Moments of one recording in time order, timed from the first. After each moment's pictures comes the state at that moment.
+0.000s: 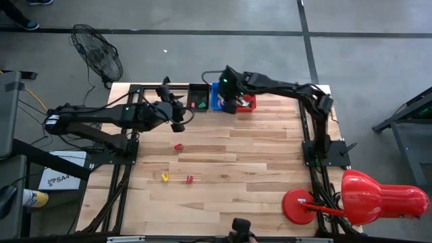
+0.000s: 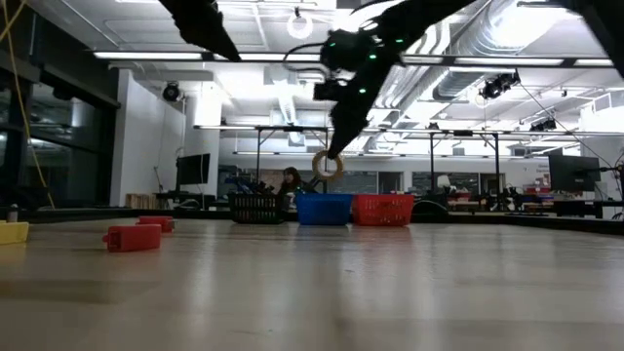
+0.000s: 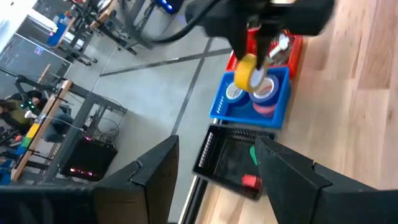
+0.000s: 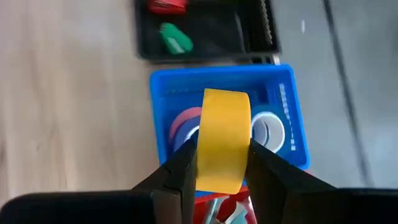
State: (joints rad) left arm 0.03 1.10 1.06 -0.52 -0.76 0.33; right arm -0.48 1.93 1.60 -0.64 0.09 -0.39
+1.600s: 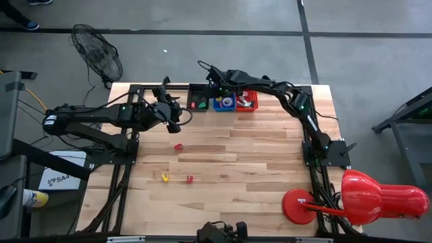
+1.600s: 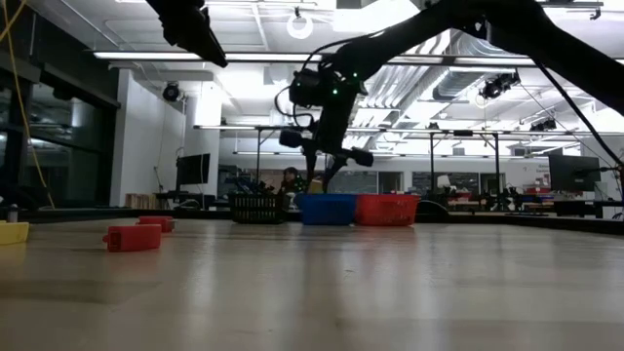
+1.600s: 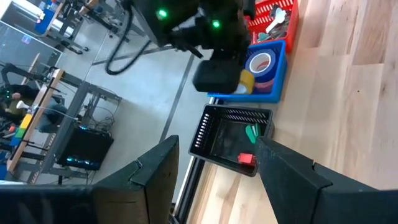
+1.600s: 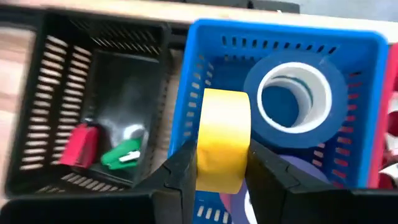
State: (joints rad) left arm 0.03 1.07 1.06 -0.64 -0.75 0.28; right arm -0.51 2.29 2.01 -0.84 0.15 0.90
